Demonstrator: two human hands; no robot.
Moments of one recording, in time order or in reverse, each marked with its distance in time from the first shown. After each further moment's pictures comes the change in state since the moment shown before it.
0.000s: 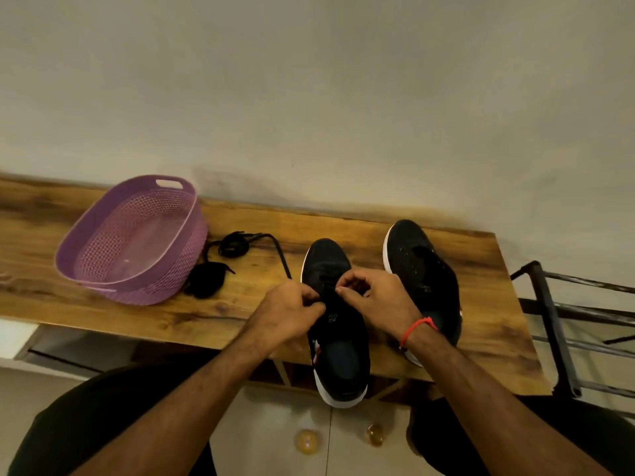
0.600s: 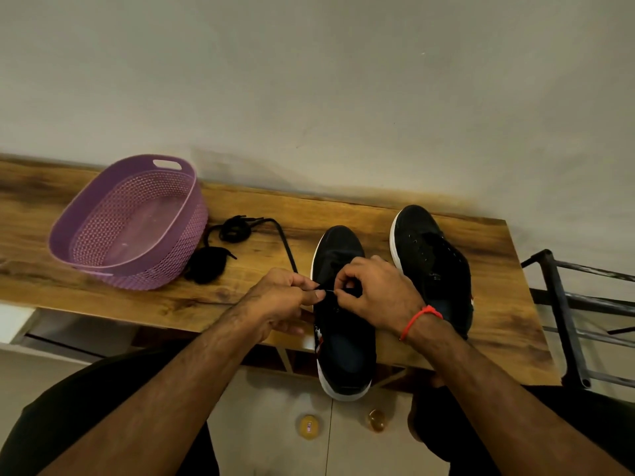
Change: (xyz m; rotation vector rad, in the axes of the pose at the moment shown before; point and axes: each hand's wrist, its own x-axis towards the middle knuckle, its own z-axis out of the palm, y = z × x) left_hand 0.002 -0.014 -0.010 -0.441 -0.143 -0.178; right_hand -0.005 -0.021 0.003 -0.444 -0.100 -0.114
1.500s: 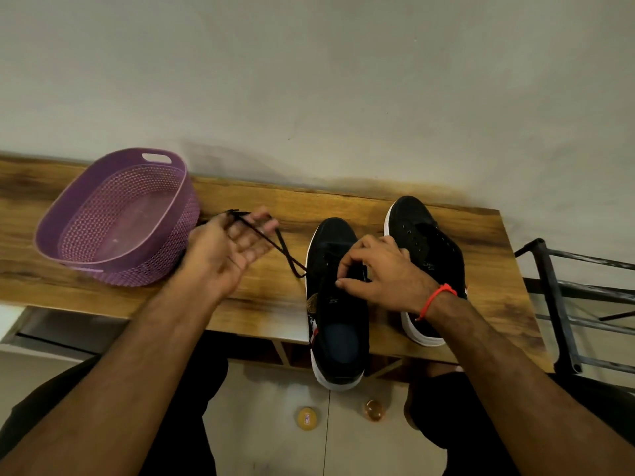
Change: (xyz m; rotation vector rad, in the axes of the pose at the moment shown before) left_hand 0.007 0.025 -0.057 -0.903 0.222 0.189; right_hand 0.000 0.016 -0.021 0.111 -0.132 0.014
